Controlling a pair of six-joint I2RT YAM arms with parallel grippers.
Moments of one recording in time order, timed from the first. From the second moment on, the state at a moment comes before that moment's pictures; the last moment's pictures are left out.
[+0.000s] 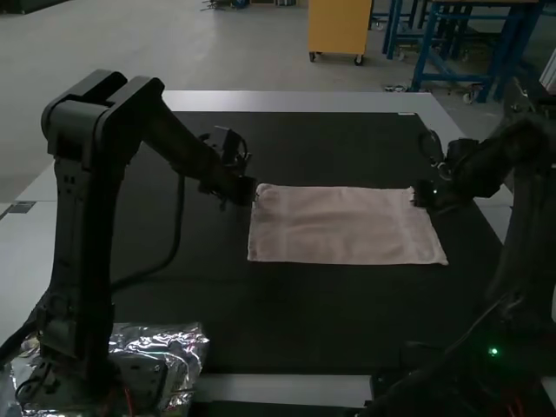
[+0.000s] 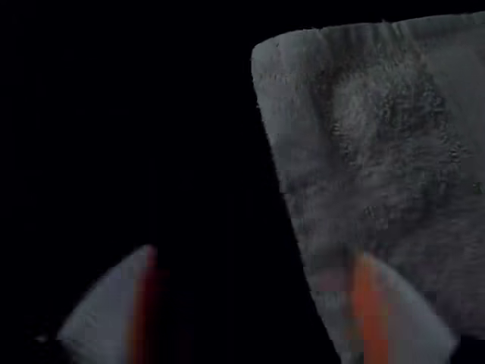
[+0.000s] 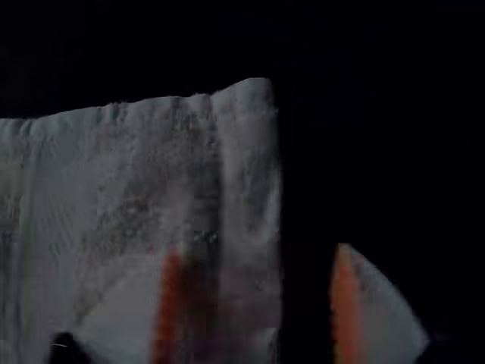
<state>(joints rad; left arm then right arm) -0.31 2.11 1.18 0.06 0.06 -0.02 -0.14 2.08 1.03 0.23 -0.20 -0.10</state>
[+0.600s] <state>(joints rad) -0.32 2.09 1.16 0.09 0.13 -0.02 -0.14 2.03 1.03 0.18 -0.31 -0.11</state>
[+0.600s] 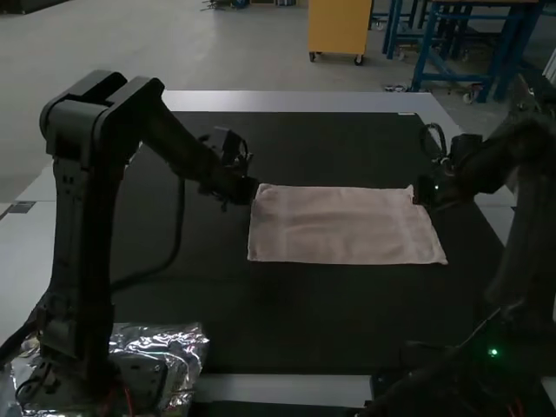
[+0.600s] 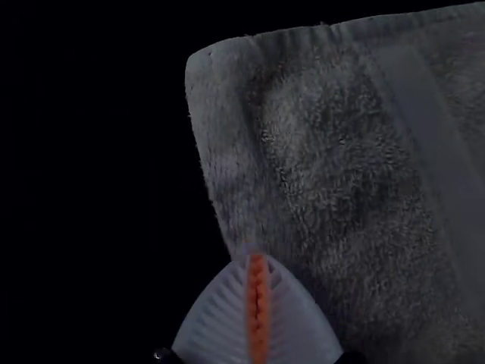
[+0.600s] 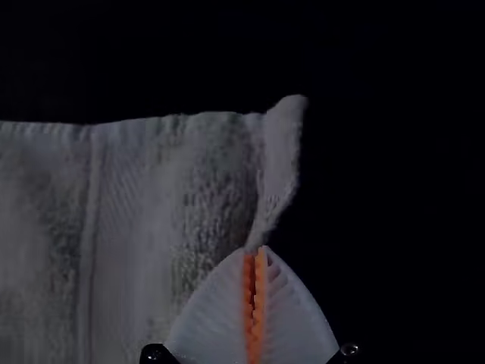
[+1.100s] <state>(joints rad) -0.32 1.94 1.04 0.08 0.15 -0.02 -0.23 1.92 0.95 0.13 -0.40 -0.12</state>
